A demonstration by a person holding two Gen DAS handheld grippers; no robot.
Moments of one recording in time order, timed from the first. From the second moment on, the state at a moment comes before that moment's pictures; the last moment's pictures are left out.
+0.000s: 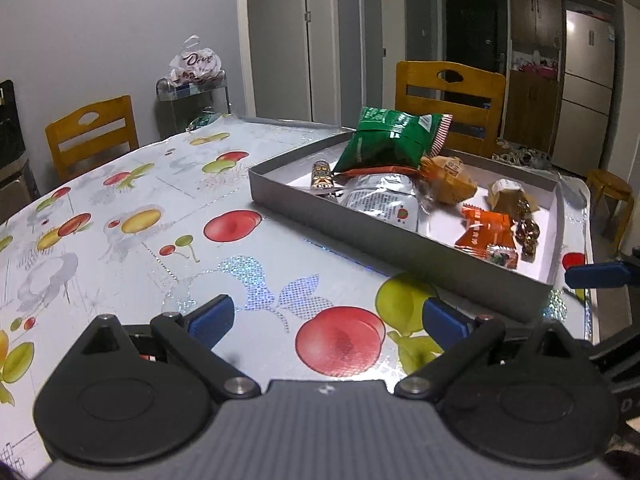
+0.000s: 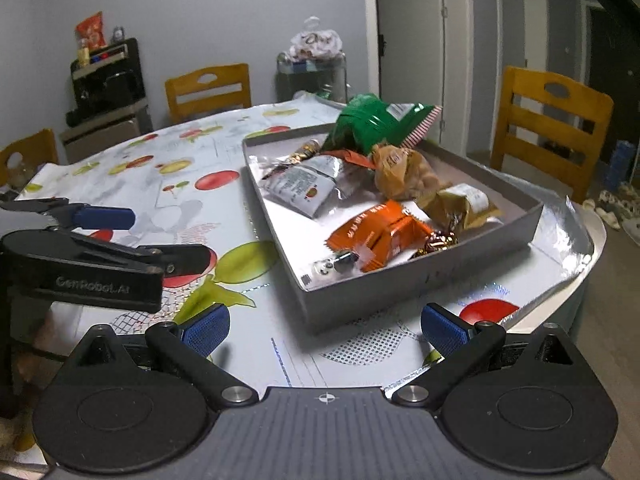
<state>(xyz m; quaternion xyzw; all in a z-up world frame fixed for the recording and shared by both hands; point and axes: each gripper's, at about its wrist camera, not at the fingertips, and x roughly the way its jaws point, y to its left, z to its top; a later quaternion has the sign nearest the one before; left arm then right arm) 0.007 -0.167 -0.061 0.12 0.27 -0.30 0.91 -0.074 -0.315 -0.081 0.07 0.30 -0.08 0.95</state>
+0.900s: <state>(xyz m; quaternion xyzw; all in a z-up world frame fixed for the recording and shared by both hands) 0.007 -0.173 -0.065 0.13 0.28 -0.30 0.90 -0.068 -0.312 -0.092 0.04 0.29 -0.09 0.95</state>
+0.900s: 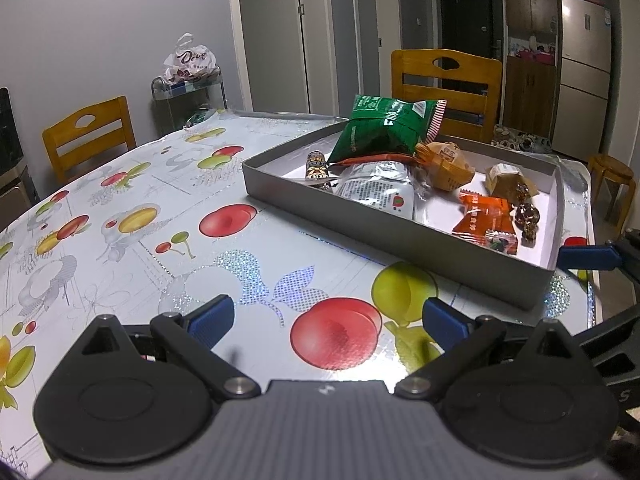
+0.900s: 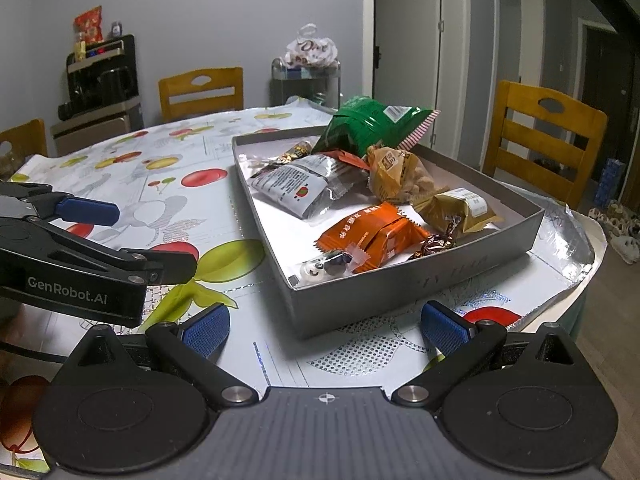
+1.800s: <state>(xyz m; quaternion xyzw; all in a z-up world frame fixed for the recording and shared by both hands) 0.006 -0.174 -0.067 0.14 0.28 -0.30 0.90 -0.068 -0.311 -0.093 0.04 0.28 -0.09 0.95</state>
